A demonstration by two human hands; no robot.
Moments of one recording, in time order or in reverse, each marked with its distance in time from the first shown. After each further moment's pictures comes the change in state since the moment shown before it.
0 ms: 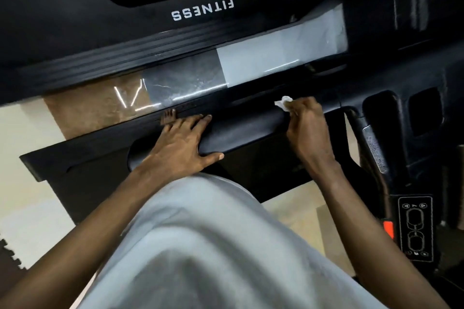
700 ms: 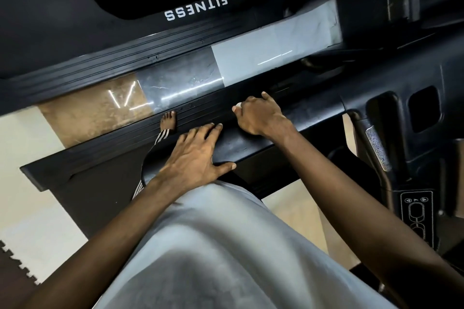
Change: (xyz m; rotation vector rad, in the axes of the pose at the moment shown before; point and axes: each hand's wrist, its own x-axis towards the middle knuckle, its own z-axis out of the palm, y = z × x) left_hand 0.011 -0.005 -0.003 -0.059 -0.056 0.073; right_hand 0.076 -0.092 0.052 -0.451 -0.773 -0.102
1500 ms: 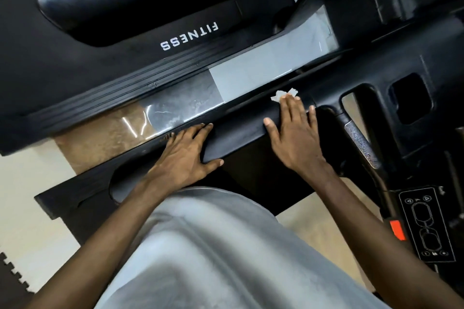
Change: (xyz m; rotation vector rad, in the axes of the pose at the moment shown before) left_hand 0.023 0.042 0.013 0.033 0.037 -0.010; right_hand -0.077 0.116 0.085 0.285 0.603 0.238
